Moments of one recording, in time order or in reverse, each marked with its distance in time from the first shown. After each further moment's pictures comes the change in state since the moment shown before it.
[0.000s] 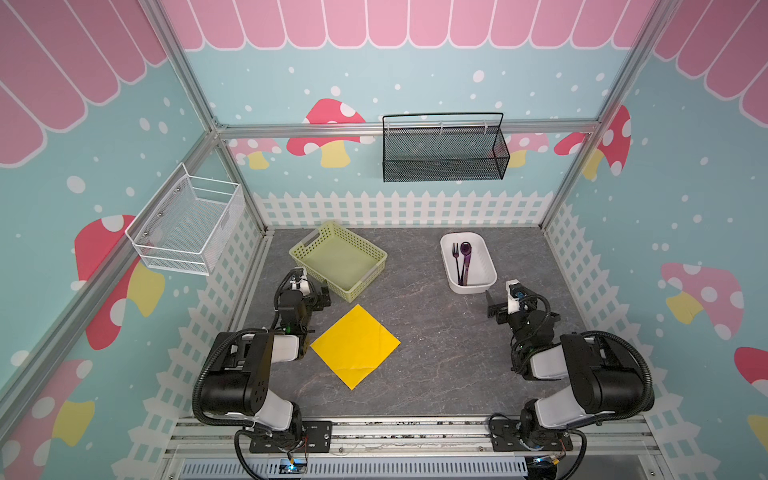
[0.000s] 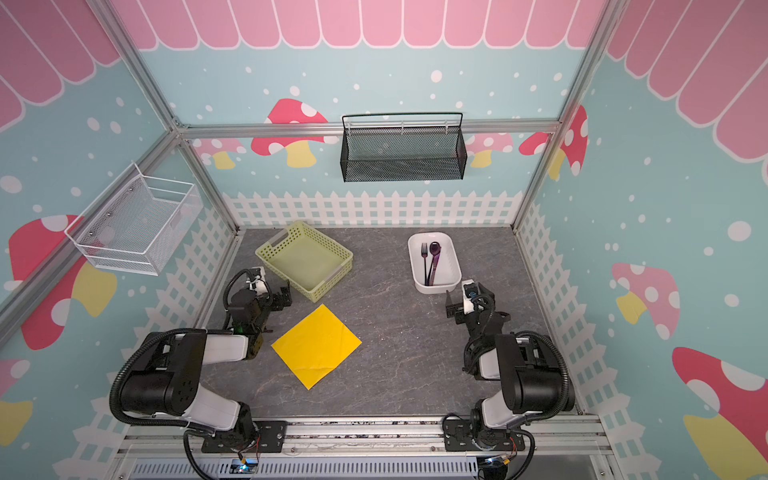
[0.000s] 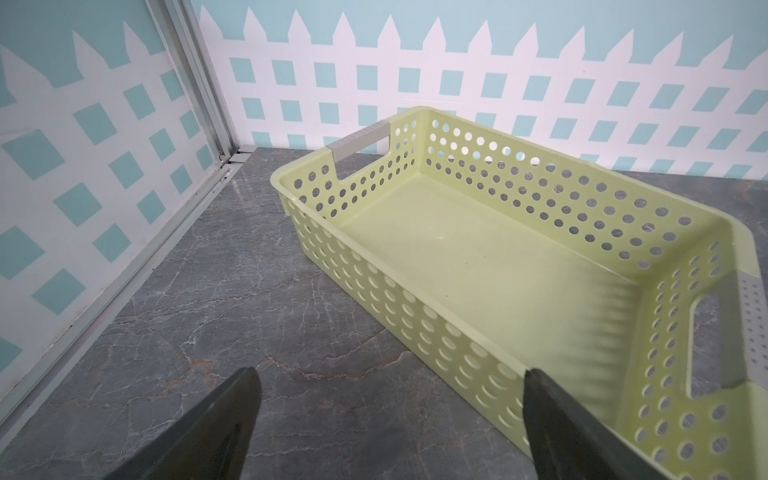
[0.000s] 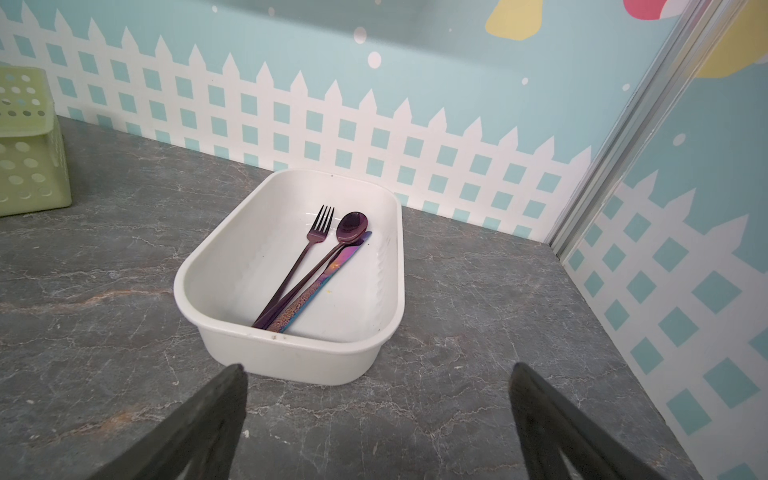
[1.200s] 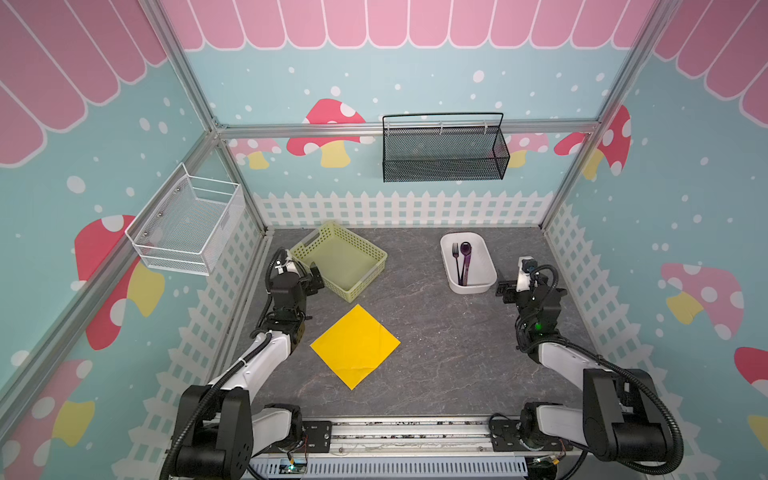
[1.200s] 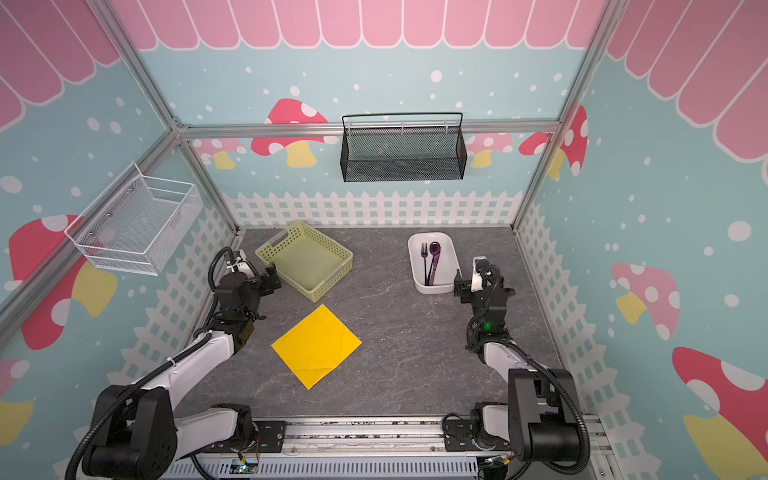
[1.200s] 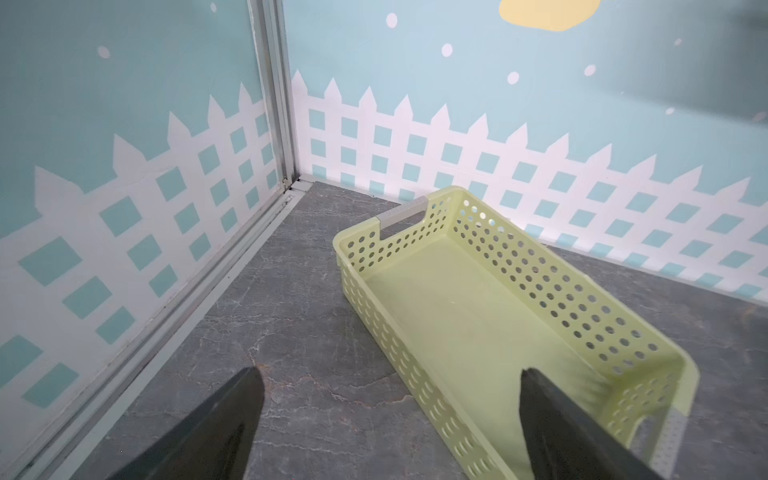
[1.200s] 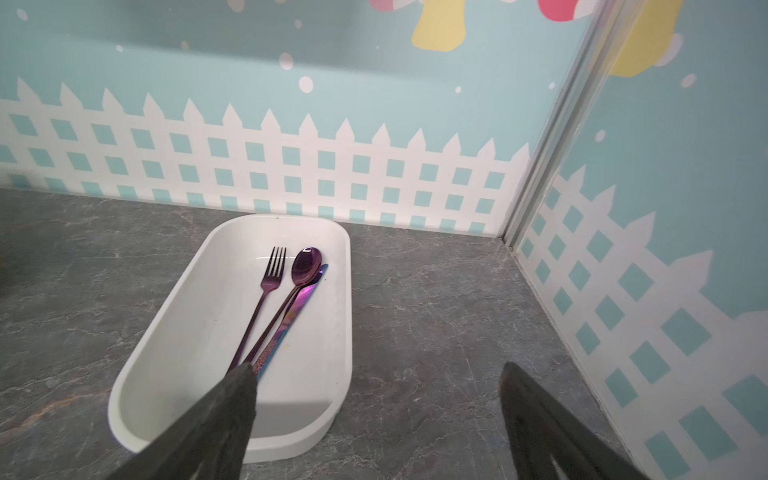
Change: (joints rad) left arm -0.058 -0.351 0.233 -0.613 -0.183 -0.203; right arm 0.019 -0.255 0.278 -0.611 0.127 0.102
